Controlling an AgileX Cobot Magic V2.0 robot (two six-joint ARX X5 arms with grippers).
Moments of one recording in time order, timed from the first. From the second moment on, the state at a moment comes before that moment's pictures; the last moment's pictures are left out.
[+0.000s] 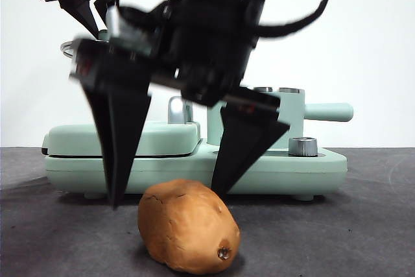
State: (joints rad) left arm -0.18 2.10 2.43 -1.10 0.03 -0.04; right arm 1.03 1.73 1.19 -0.71 -0.07 0.40
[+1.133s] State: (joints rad) left arm -0.20 2.10 2.43 -1.11 0.03 -0.04; right arm 0.82 1.76 1.90 -1.17 0.06 0.34
